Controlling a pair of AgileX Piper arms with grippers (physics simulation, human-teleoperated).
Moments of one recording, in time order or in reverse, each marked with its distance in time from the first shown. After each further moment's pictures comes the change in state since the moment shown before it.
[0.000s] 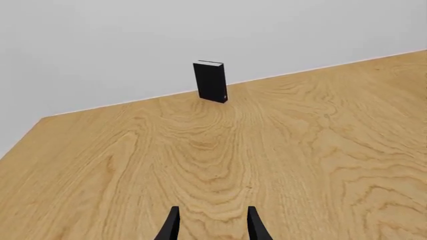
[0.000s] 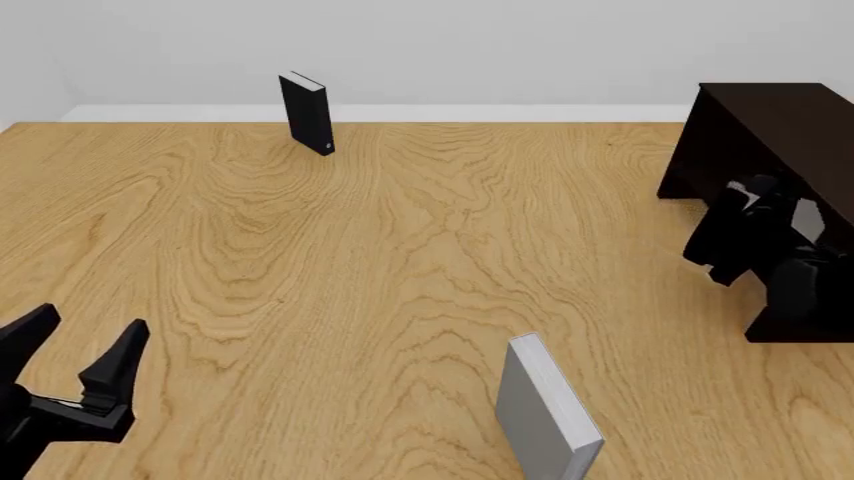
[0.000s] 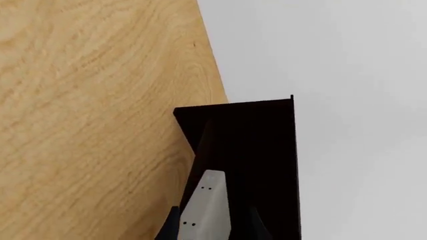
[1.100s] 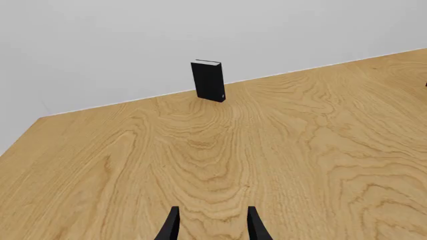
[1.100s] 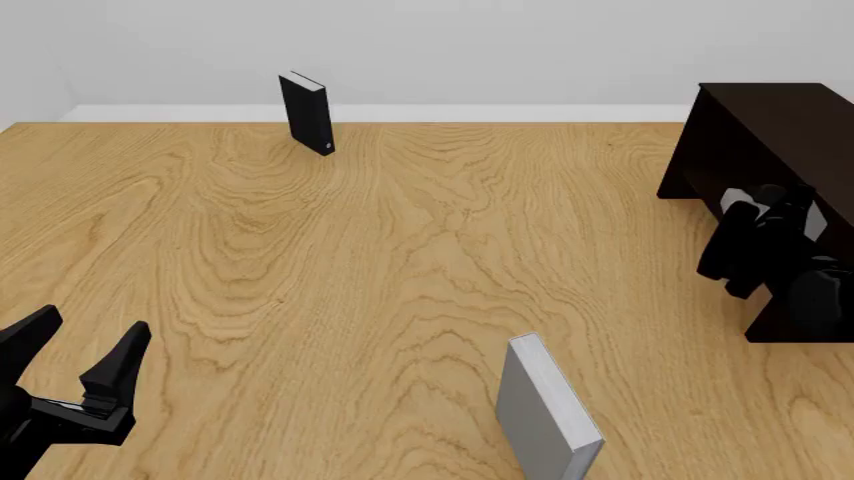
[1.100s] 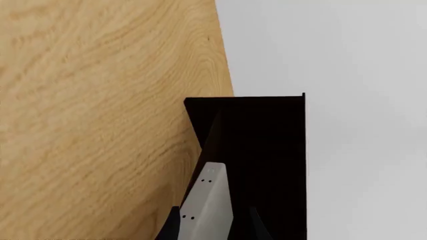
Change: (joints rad) left arm -0.009 -0.011 0.000 0.015 -0.001; right arm -0.060 -0.031 0.040 0.029 0.007
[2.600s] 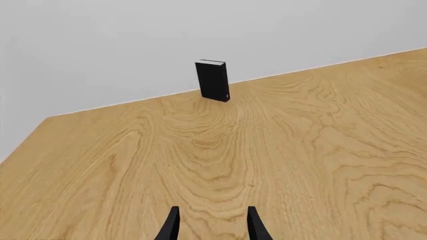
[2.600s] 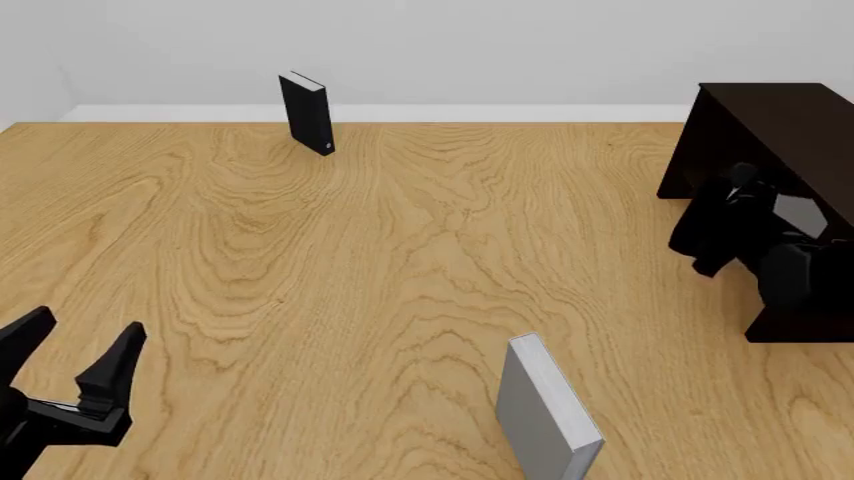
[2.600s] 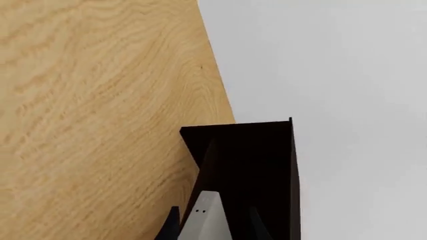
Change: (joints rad) left arm 0.017 -0.020 0.000 0.017 0.012; right arm 0.121 -0.023 -0.062 0.077 0.032
